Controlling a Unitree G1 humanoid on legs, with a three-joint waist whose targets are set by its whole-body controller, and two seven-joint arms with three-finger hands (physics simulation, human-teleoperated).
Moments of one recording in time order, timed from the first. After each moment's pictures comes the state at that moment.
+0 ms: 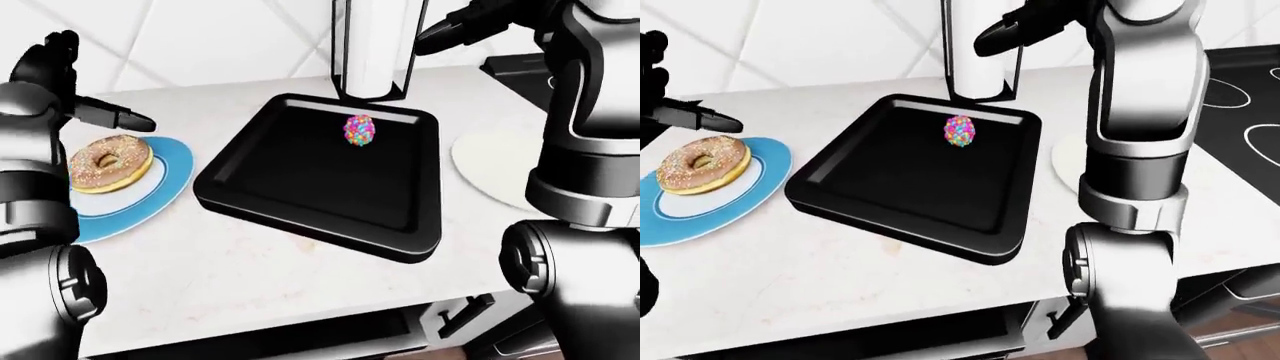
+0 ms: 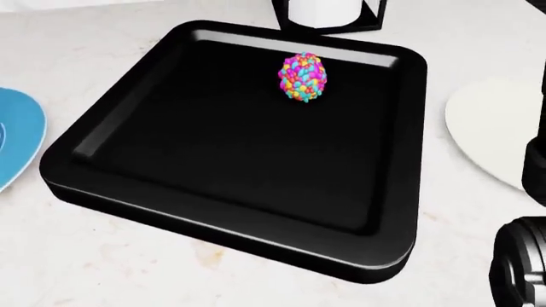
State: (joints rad) left arm -1.21 0.76 0.20 1.02 0.37 0.25 -0.30; right arm -1.28 -0.43 -0.12 0.09 -0.22 0.87 0.38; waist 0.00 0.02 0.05
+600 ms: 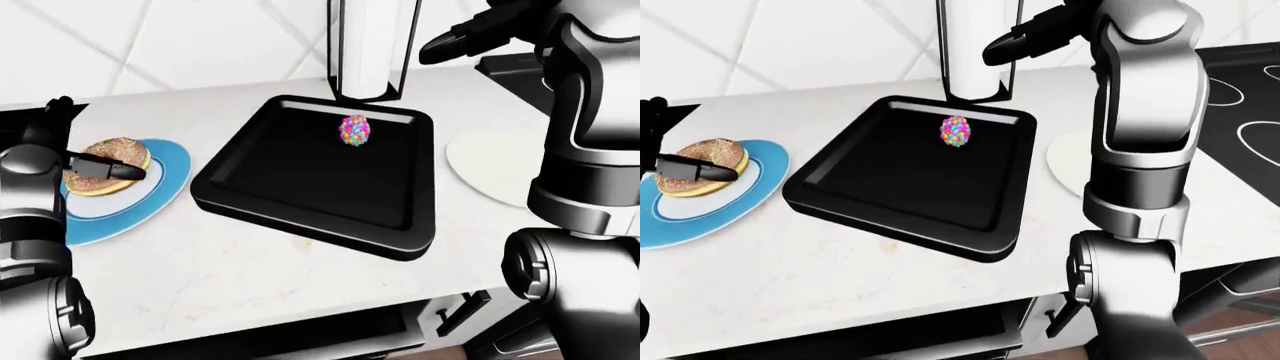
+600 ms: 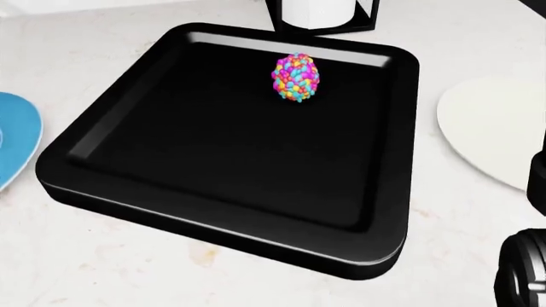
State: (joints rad) left arm -1.03 0.81 0.20 1.14 0.35 0.15 -0.22; right arm -1.23 -0.44 -0.13 0.07 -0.19 0.87 0.35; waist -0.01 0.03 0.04
